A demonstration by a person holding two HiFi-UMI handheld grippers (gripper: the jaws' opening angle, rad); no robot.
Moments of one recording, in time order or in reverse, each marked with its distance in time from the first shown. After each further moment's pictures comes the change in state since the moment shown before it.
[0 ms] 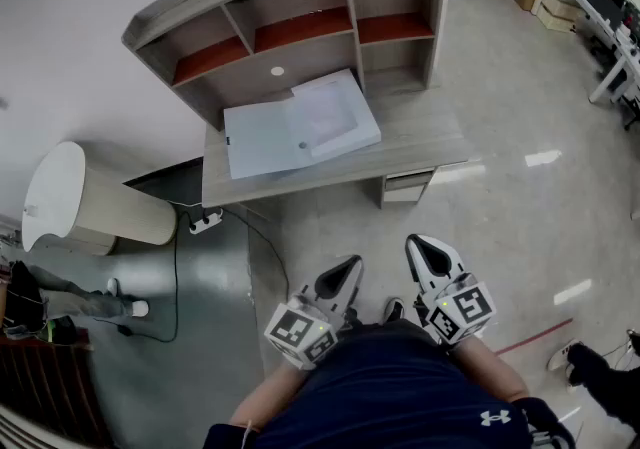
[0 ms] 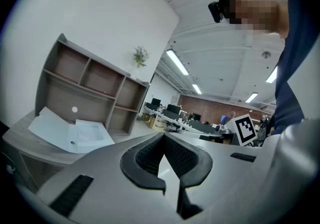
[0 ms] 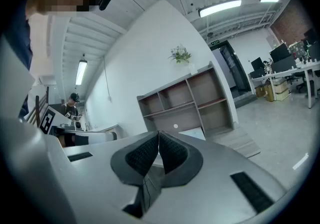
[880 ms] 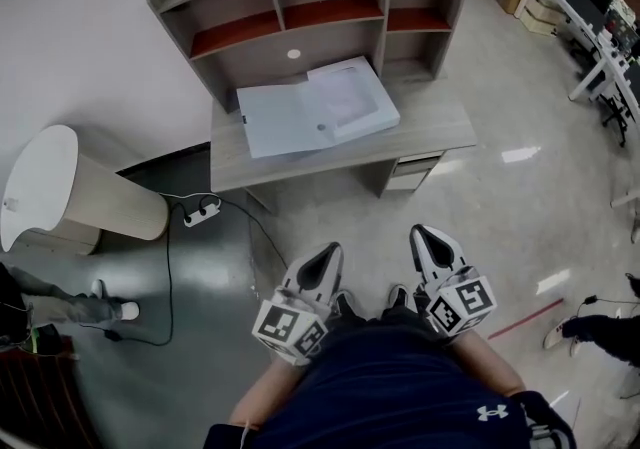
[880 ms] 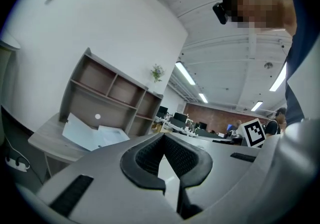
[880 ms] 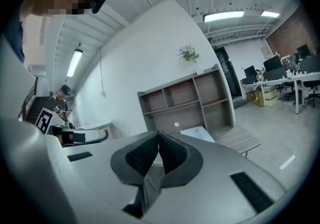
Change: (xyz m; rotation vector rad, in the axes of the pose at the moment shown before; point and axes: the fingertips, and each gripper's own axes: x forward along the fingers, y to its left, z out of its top) left arm -0.150 0.090 0.016 -0.038 -0.078 0.061; right arm 0.031 0.124 -0.028 -0.019 0.011 -0.134
